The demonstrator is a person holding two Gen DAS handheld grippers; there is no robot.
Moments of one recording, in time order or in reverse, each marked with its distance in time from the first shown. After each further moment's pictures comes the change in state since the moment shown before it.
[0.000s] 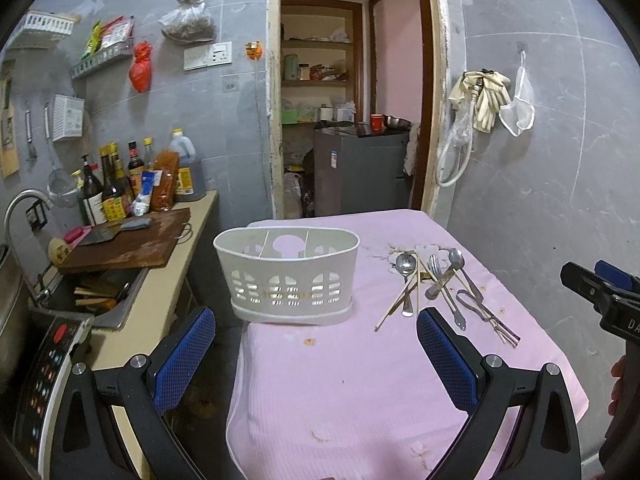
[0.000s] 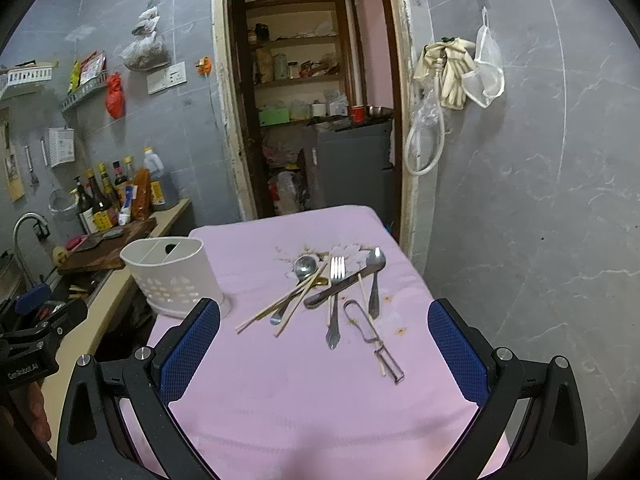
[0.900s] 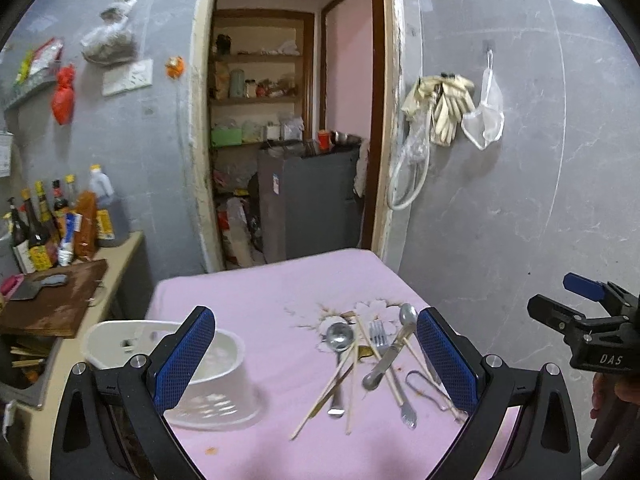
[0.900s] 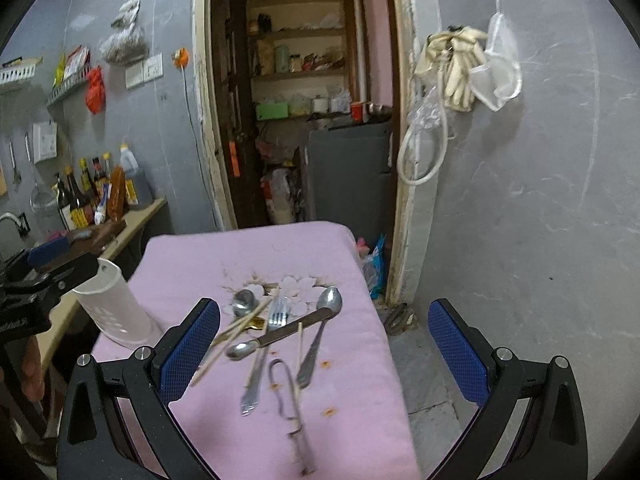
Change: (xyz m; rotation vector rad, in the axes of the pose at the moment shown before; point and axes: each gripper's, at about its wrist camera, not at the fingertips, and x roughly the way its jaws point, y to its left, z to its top) left arm 0.117 -0.098 0.085 0.050 -0.038 -0.156; right arm 0.129 -0.092 0.066 -0.060 0.057 0.078
